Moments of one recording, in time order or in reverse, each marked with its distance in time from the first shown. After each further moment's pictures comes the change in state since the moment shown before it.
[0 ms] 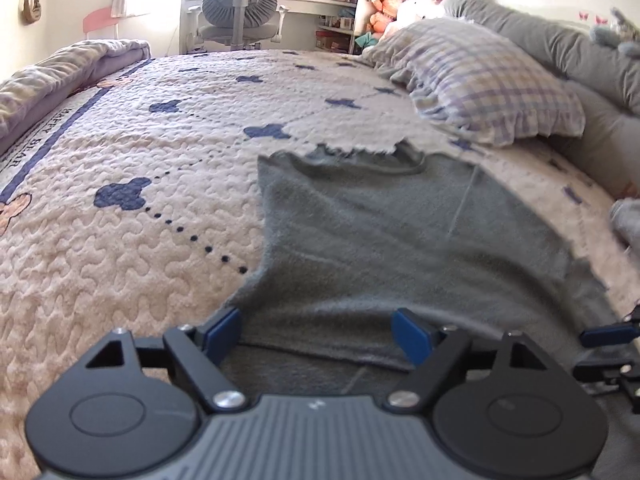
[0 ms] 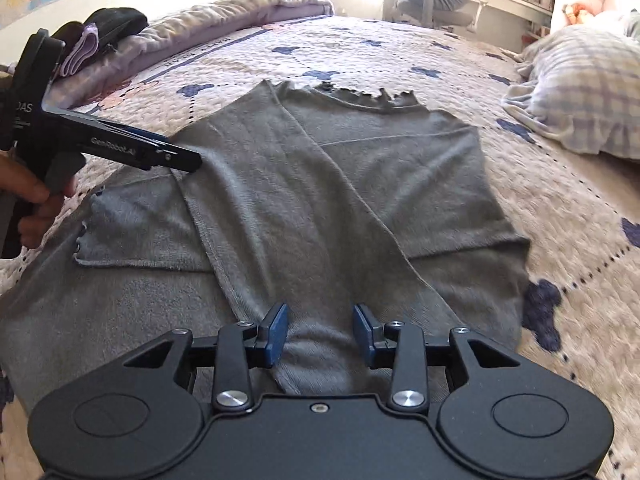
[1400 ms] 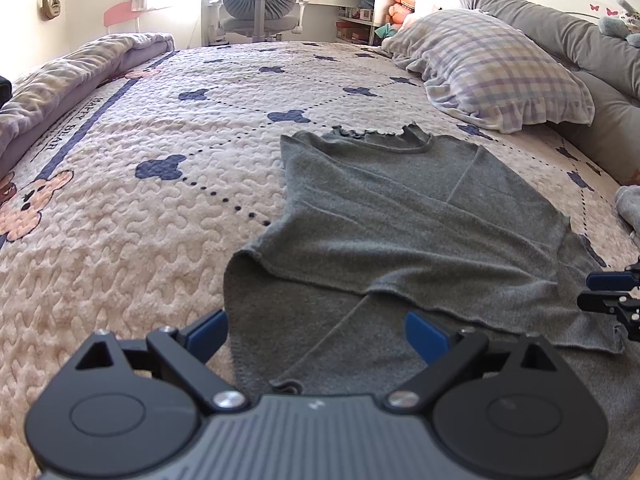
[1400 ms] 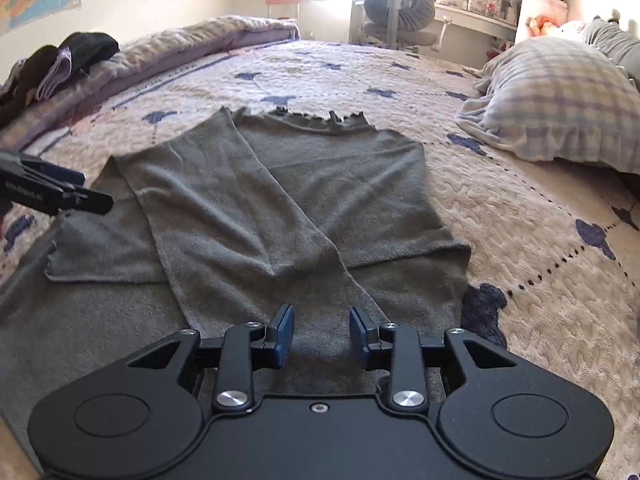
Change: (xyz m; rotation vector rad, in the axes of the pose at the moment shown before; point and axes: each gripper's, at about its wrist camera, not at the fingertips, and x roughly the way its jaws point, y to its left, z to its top) left arm -0.028 -0.005 -0.026 0.003 0.056 0.127; right arm -0.011 -0.018 -0.007 0.019 -0.091 -0.071
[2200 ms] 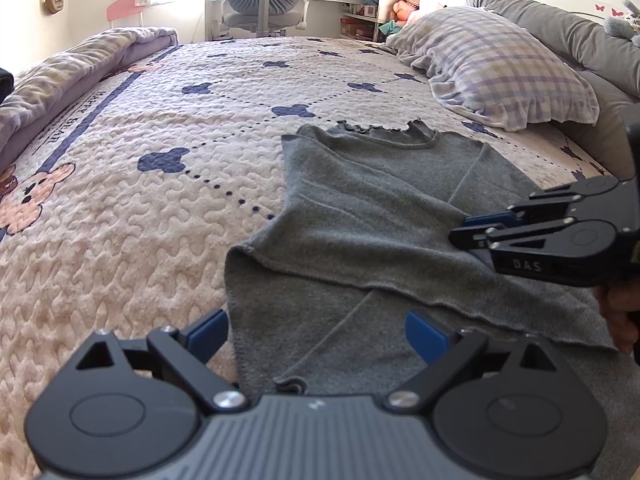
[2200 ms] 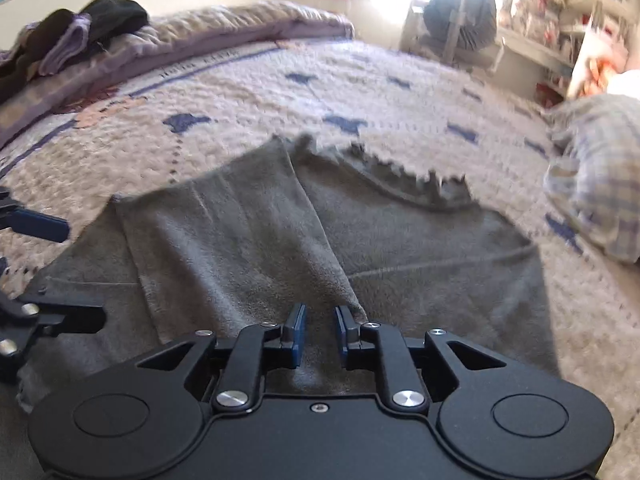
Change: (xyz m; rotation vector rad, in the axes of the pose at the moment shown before) left arm 0.003 0.005 -0.001 -0.012 0.019 0.011; right arm 0.103 0.059 0.087 -0.117 0.032 0.033
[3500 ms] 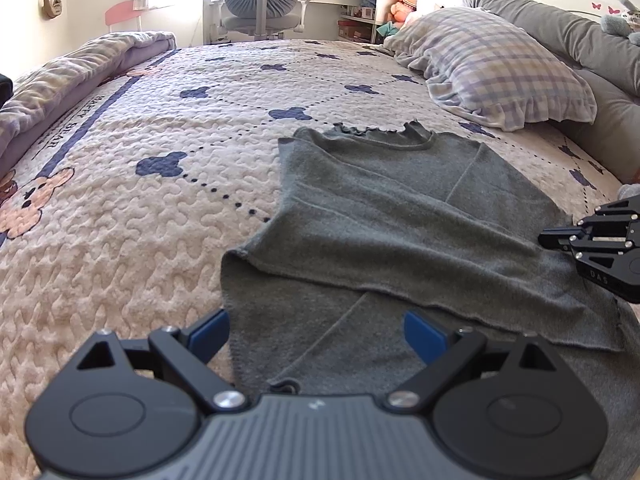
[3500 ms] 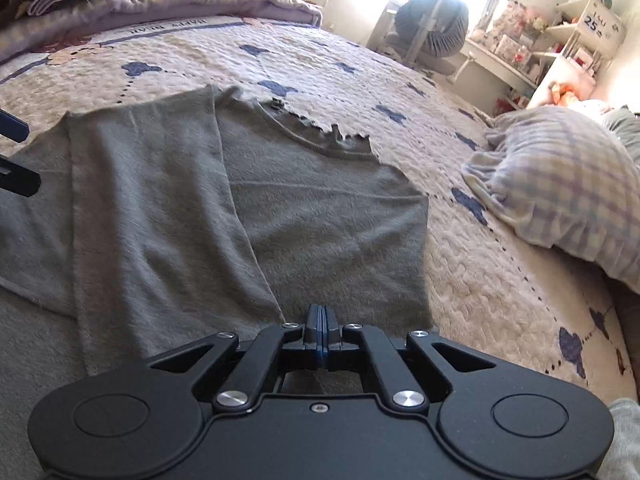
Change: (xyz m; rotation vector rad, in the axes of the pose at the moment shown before) left arm 0.000 -0.005 -0.001 0.013 -0.008 0.002; right arm -0.041 -0.045 -0.054 -0.128 0.021 -0.193
